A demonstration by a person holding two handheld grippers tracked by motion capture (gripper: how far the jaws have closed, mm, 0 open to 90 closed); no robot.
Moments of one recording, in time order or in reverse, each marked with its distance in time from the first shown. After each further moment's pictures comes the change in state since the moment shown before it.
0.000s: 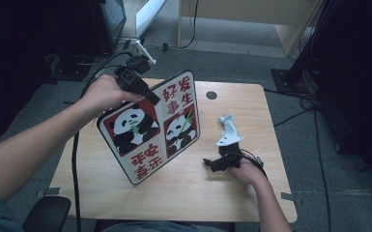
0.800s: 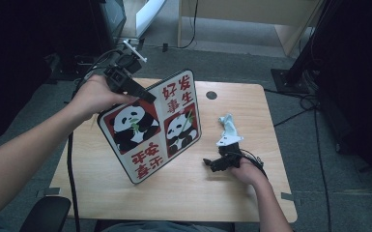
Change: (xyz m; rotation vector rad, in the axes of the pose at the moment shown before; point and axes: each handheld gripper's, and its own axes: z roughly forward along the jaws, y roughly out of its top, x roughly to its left) left arm -0.002 -0.021 -0.022 -0.101 0.049 0.073; right arm 0.000 0.000 0.000 0.000 0.000 -0.002
